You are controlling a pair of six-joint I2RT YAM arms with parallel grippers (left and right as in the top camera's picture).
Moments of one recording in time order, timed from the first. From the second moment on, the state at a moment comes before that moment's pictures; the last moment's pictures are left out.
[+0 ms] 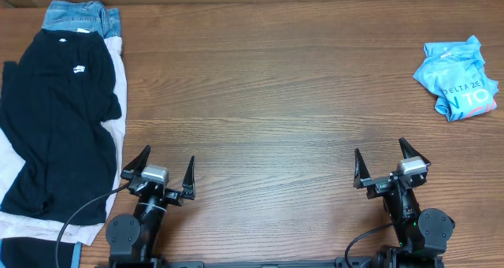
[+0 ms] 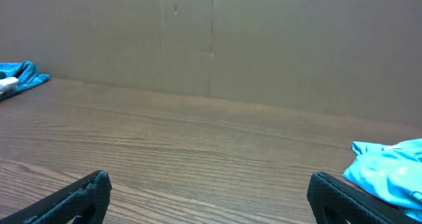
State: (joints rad) left arm 0.01 0.02 0.01 -0.05 0.25 0.03; right arm -0.16 0.01 0.03 -0.03 -0.38 -0.06
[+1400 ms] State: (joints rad) left arm 0.01 0.95 0.93 -0.69 0.15 -0.12; right arm -0.16 0.85 0.79 -0.51 -0.30 0.15
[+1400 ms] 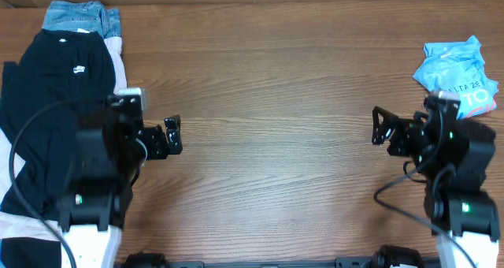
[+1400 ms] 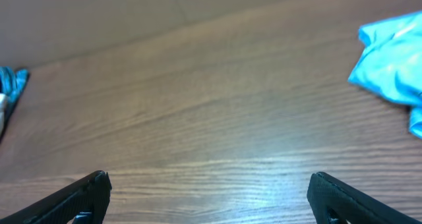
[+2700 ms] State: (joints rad) left arm 0.82 1.74 1.37 -0.58 0.03 -0.29; right arm -0.16 0.99 0.79 -0.57 -0.33 0.15
